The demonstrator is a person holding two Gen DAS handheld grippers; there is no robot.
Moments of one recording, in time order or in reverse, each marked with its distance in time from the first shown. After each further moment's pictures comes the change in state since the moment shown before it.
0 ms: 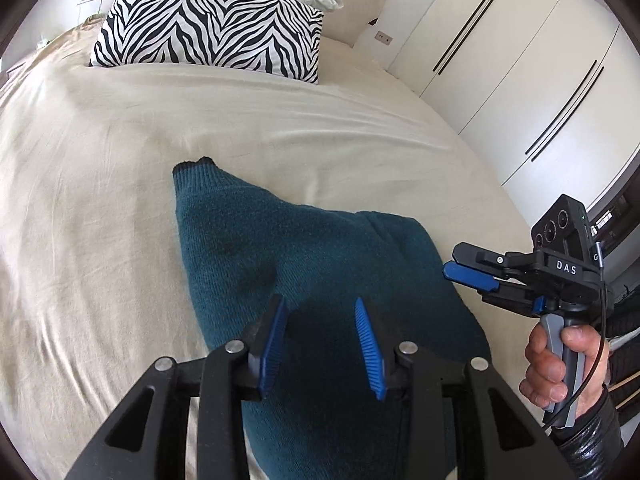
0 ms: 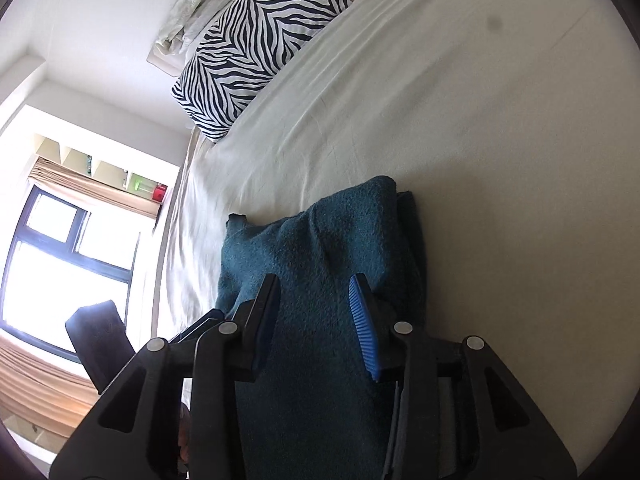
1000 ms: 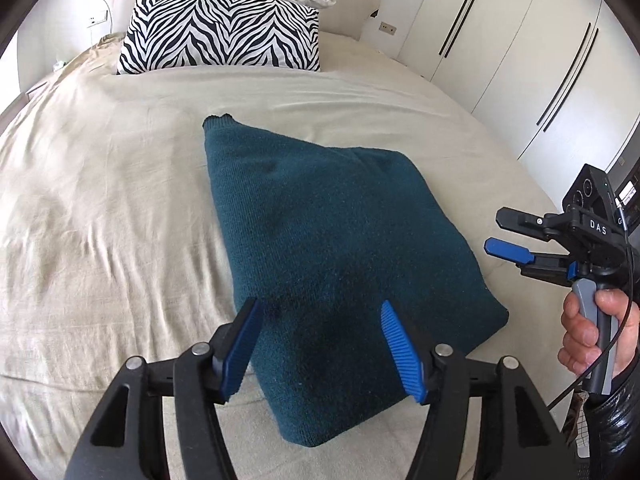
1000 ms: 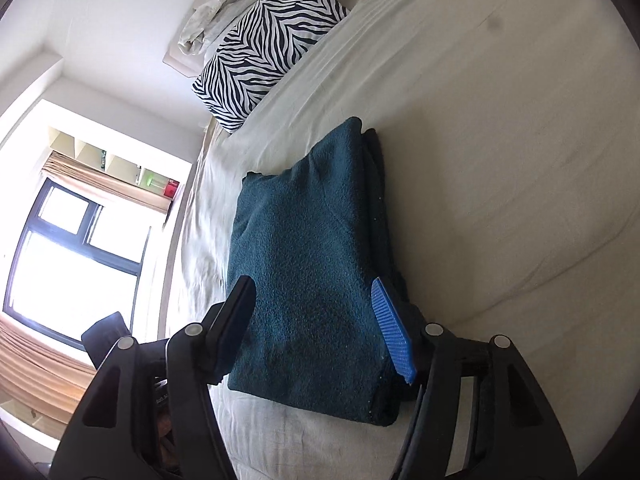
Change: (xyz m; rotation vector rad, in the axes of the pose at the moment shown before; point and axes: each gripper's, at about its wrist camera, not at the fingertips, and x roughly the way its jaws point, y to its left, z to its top) left arm -0.045 -0.038 -0.084 0.077 0.016 0.157; right arm -0.083 -0.017 -0.081 -0.013 -0.025 -0.095
